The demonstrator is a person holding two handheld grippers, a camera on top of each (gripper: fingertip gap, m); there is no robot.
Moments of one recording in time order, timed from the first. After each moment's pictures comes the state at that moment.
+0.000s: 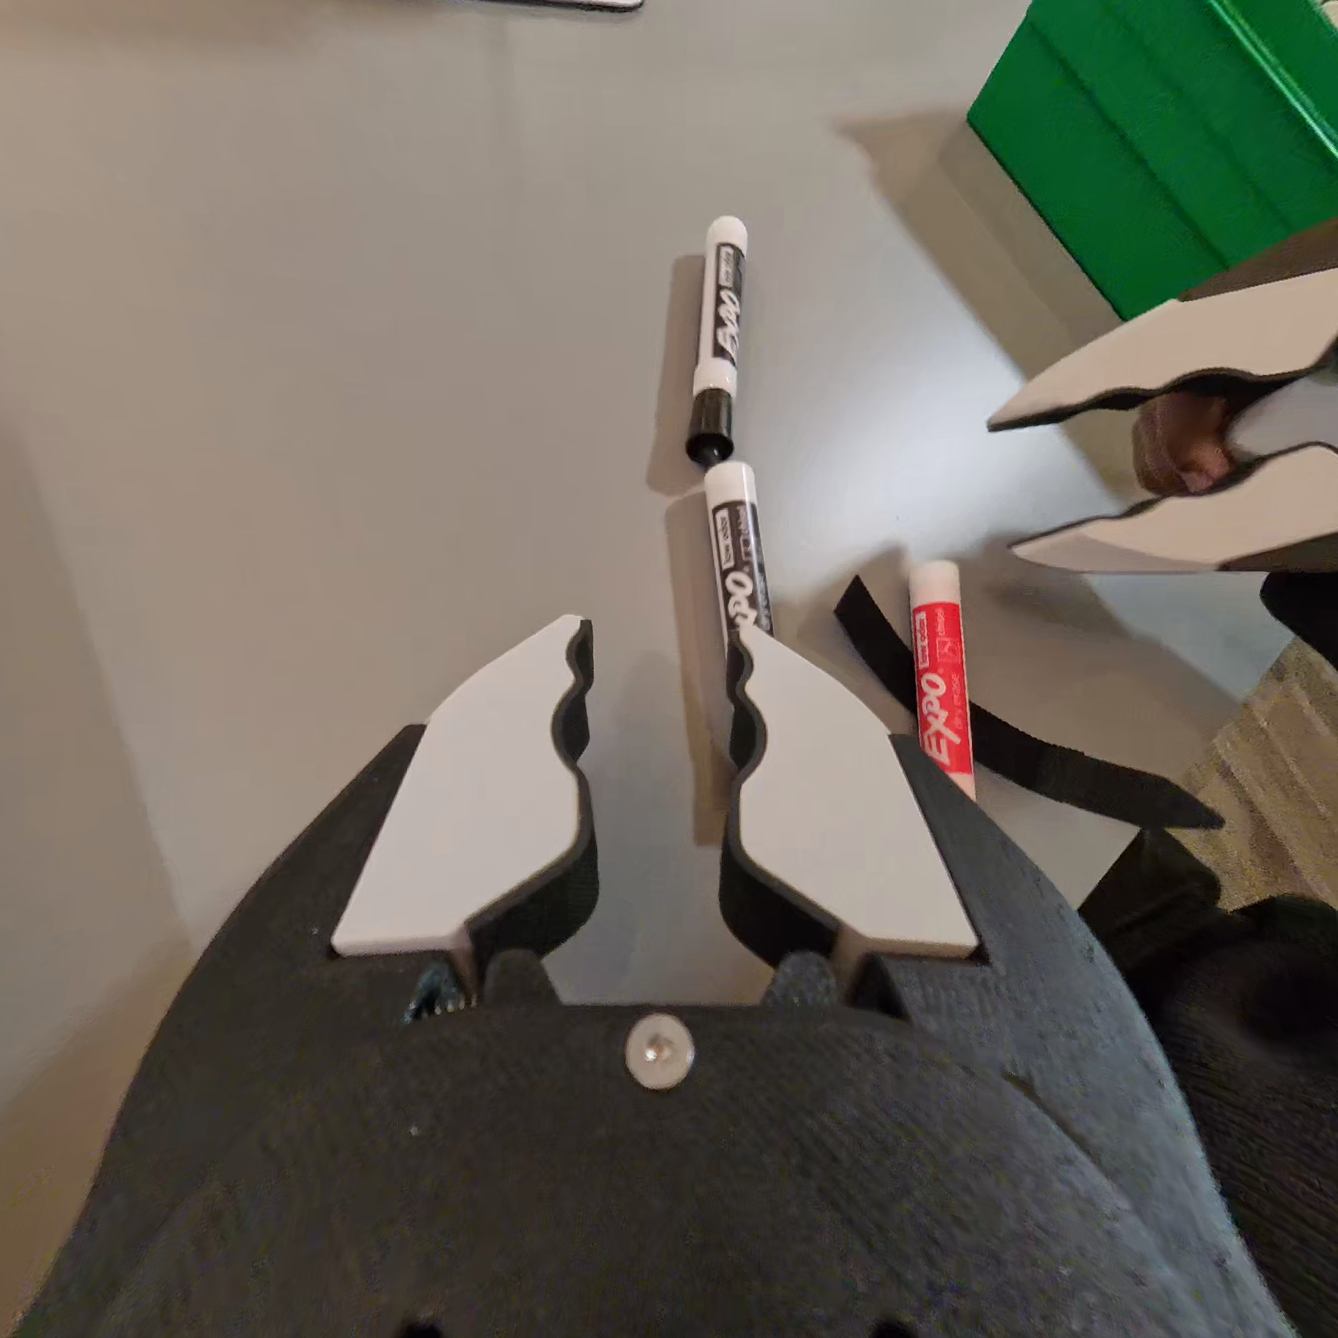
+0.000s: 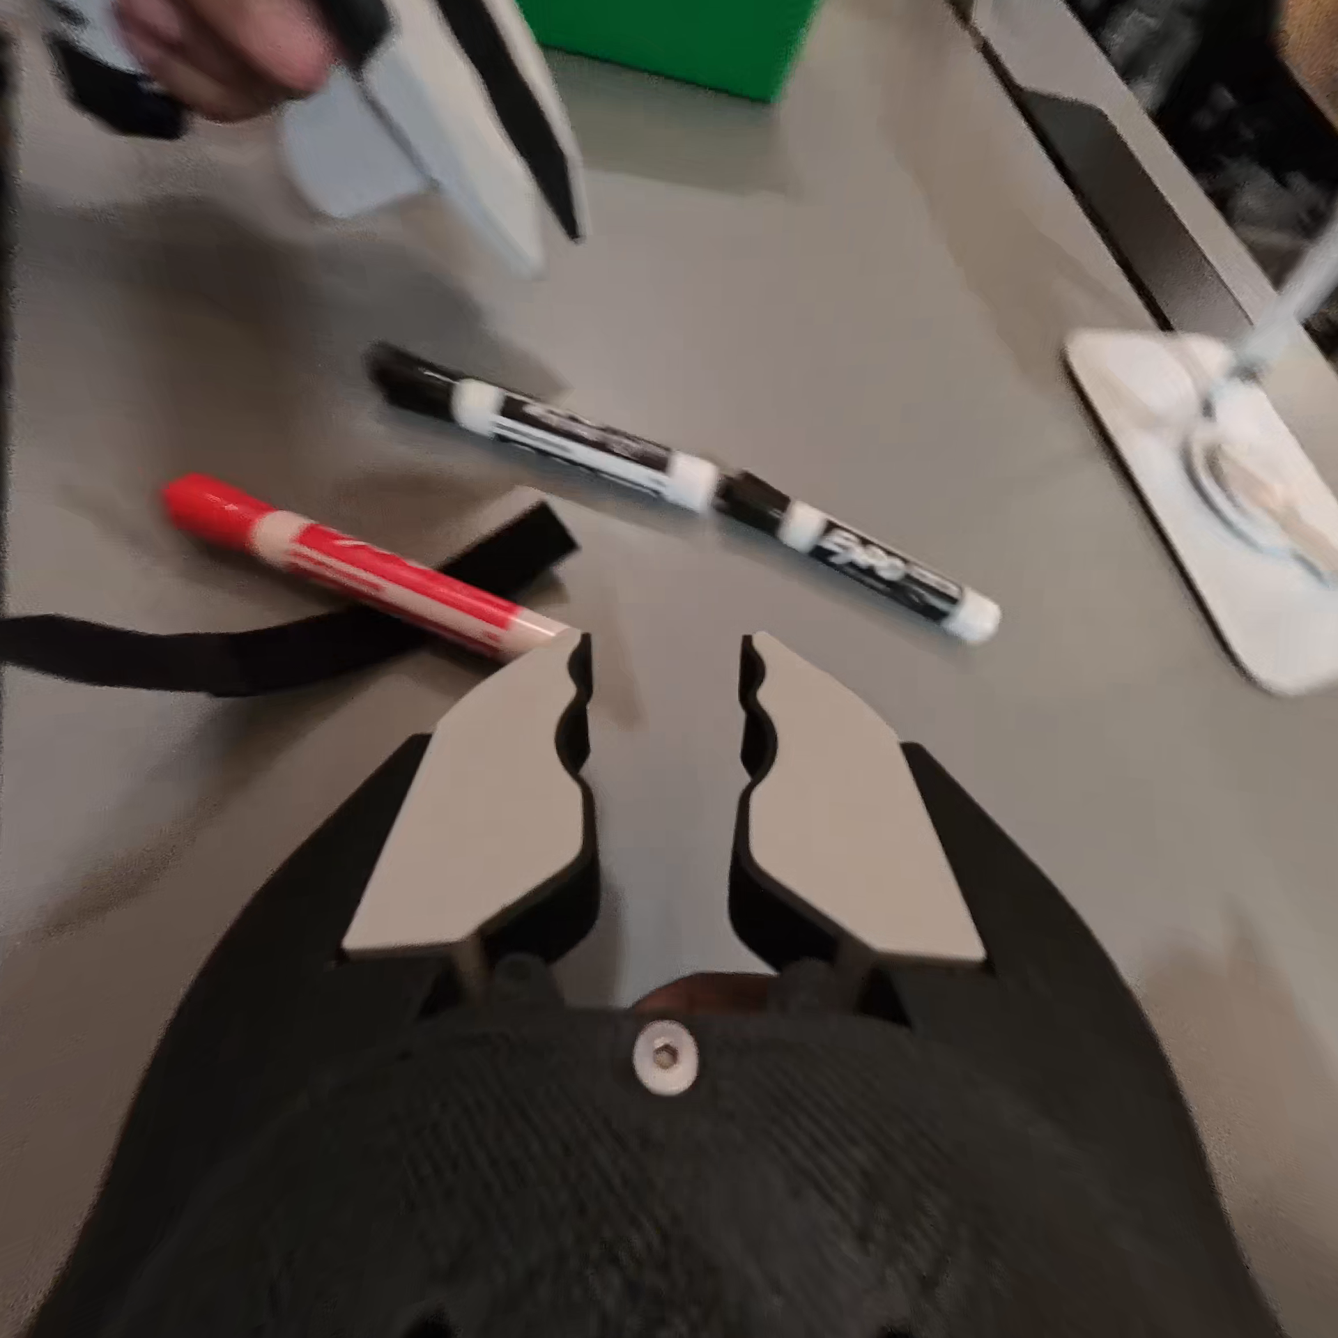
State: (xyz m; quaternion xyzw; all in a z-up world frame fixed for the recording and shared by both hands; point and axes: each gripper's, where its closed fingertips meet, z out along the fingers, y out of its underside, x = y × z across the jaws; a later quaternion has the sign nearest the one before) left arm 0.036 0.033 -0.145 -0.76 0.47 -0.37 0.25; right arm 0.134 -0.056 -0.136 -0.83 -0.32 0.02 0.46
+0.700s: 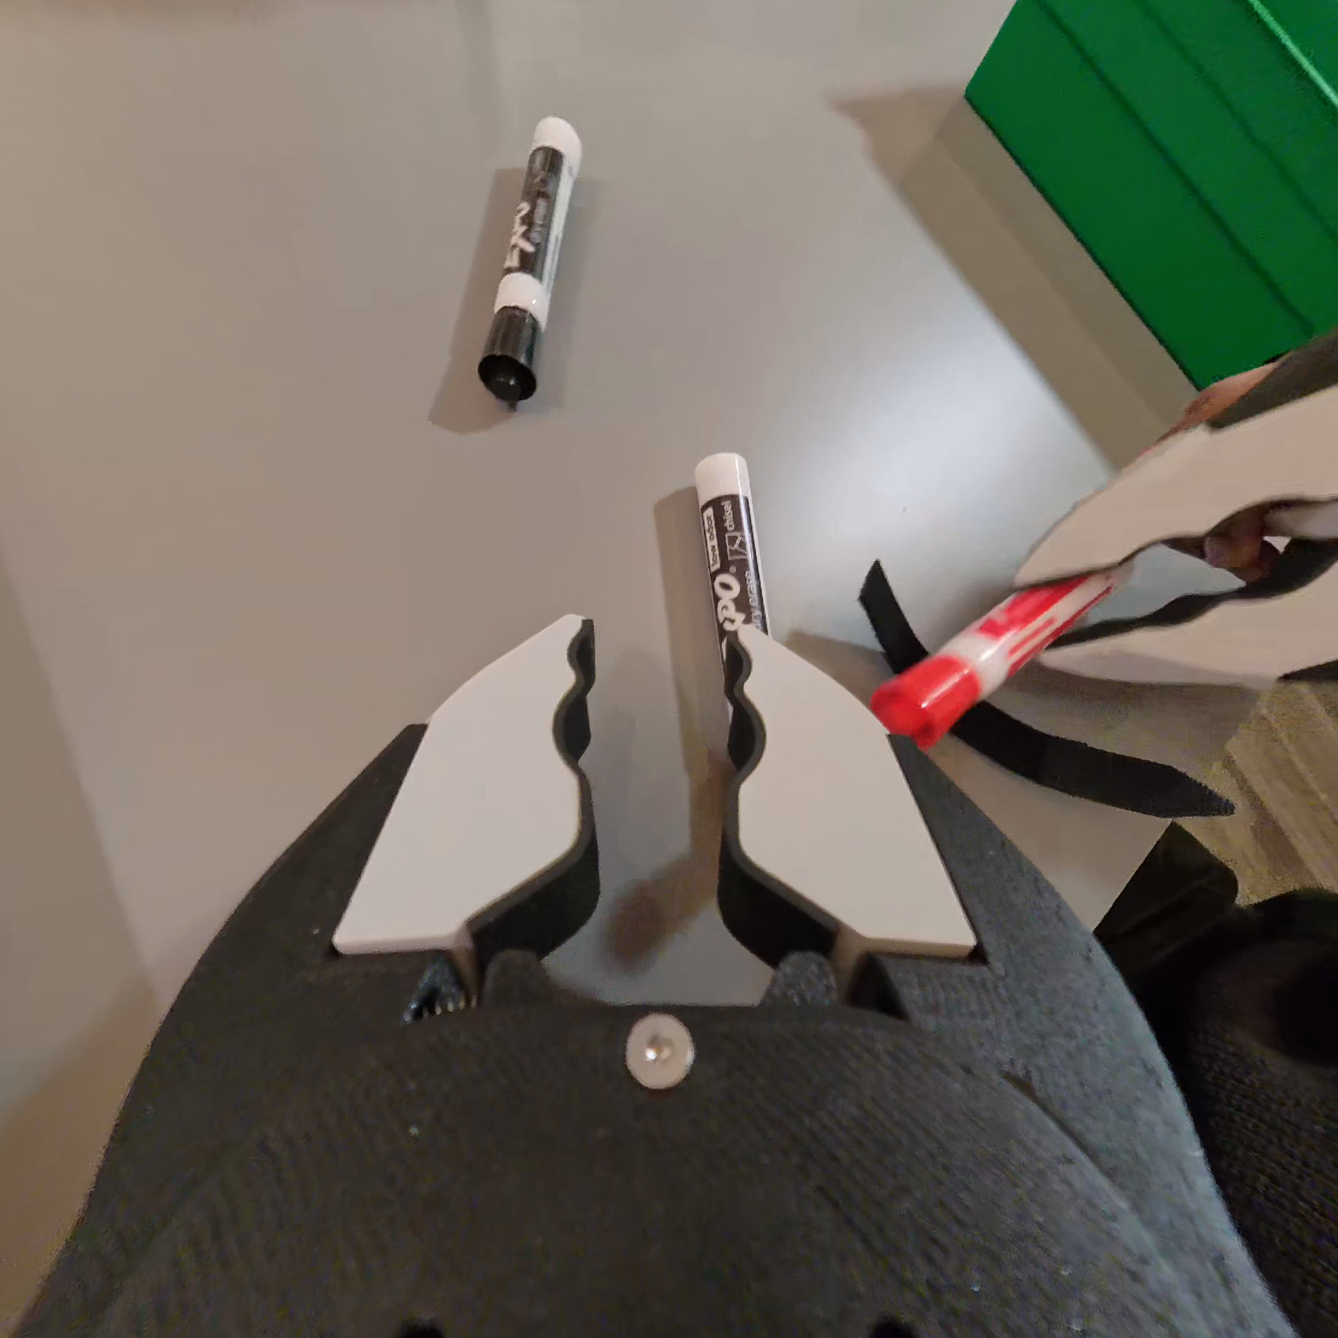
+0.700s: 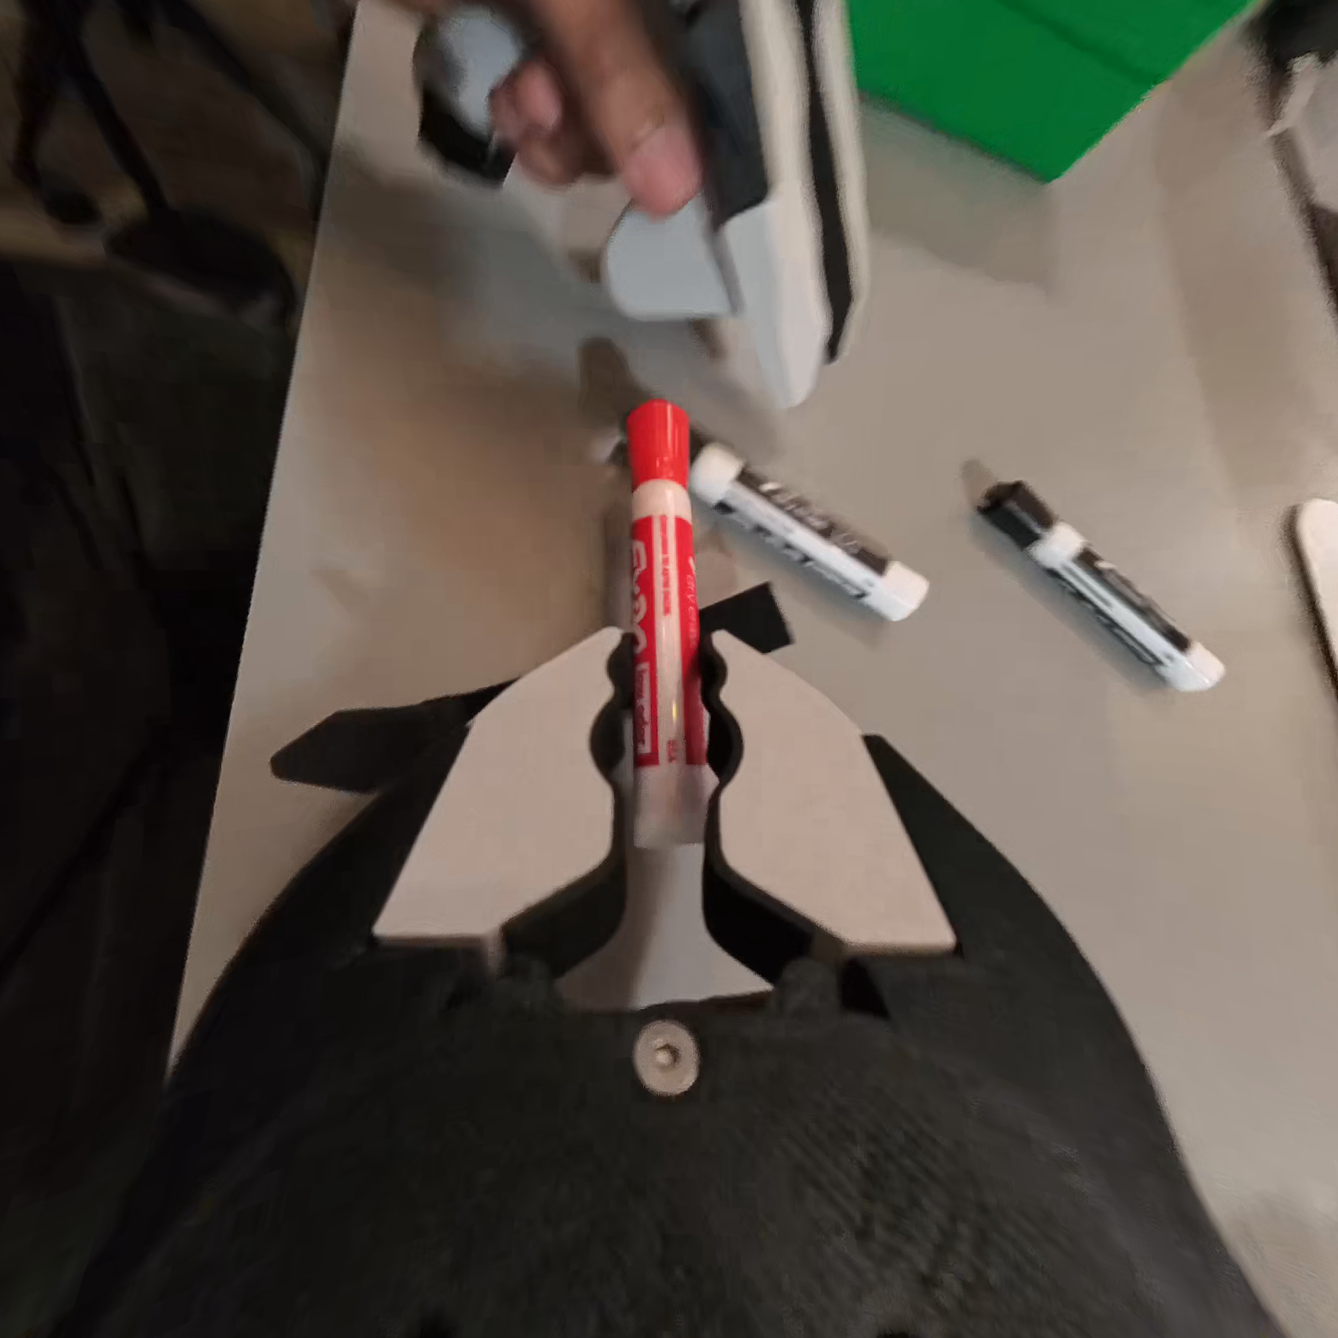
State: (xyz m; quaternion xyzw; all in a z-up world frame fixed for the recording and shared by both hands) left arm 0.044 0.032 -0.155 -0.75 0.48 -0.38 0.25; right arm 0.074 -0.067 -0.143 -0.80 -0.41 0.06 0.43
